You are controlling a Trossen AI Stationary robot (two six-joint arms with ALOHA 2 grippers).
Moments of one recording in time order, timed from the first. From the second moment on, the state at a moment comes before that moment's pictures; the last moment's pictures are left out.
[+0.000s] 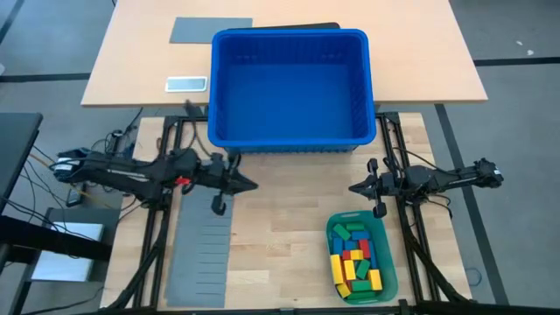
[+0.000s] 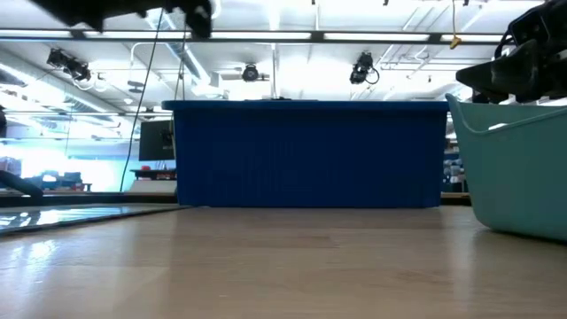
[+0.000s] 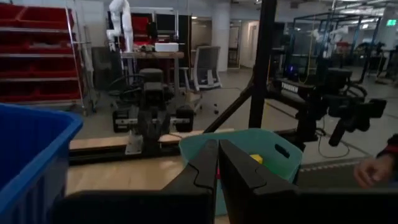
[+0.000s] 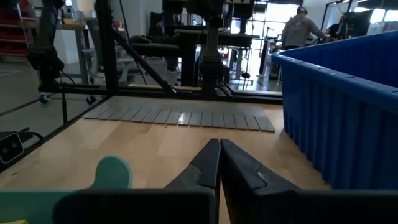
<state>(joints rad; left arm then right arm) 0.00 1.05 0.61 0.52 0.22 -0.06 0.16 0.05 0.01 0.05 0.16 -0.06</state>
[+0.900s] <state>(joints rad) -0.11 1.93 1.31 0.36 0.19 -0.27 0.16 0.05 0.01 0.05 0.16 -0.05</state>
